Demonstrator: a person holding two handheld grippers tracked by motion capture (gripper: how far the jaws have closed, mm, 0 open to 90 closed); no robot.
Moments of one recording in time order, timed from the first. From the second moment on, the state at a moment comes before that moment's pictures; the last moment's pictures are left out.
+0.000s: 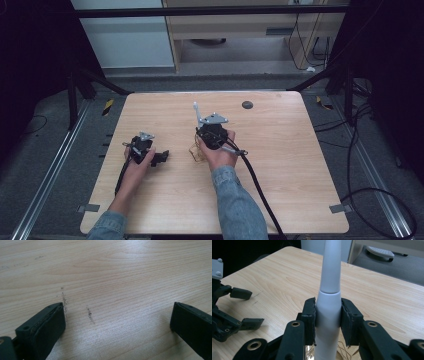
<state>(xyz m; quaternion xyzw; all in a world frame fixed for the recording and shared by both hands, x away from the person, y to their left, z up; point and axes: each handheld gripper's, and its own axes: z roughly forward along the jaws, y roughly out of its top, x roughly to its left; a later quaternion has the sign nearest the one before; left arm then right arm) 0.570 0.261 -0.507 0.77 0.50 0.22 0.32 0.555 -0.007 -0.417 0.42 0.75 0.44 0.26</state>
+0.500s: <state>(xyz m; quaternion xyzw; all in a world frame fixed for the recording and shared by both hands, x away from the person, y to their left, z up) 0.570 0.261 -0.507 0.77 0.50 0.22 0.32 0.559 -0.006 -0.417 0.42 0.75 0.44 0.25</state>
